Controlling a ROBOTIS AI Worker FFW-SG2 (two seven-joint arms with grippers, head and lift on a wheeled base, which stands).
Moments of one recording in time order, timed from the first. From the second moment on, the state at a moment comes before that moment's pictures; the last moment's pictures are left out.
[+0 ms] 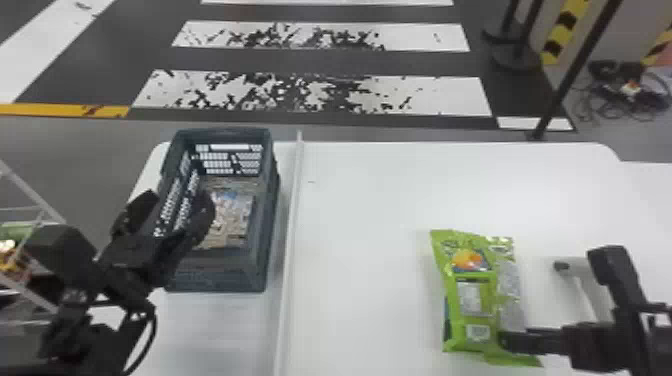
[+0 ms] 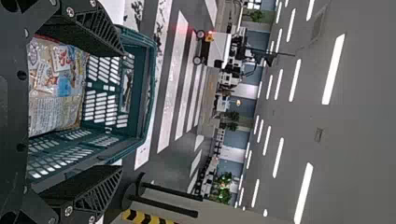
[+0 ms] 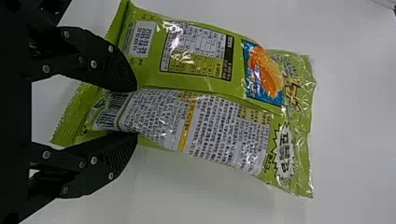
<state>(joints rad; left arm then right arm) 0.48 0.23 0.12 -1.90 0.41 -0.03 -0.17 0.25 -0.17 -0.17 -1.92 0.44 1.27 1.11</state>
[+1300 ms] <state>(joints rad) 0.48 0.24 0.12 -1.92 0.41 -0.03 -0.16 0.09 -0.18 -0.60 -1.97 0.16 1.35 0.59</state>
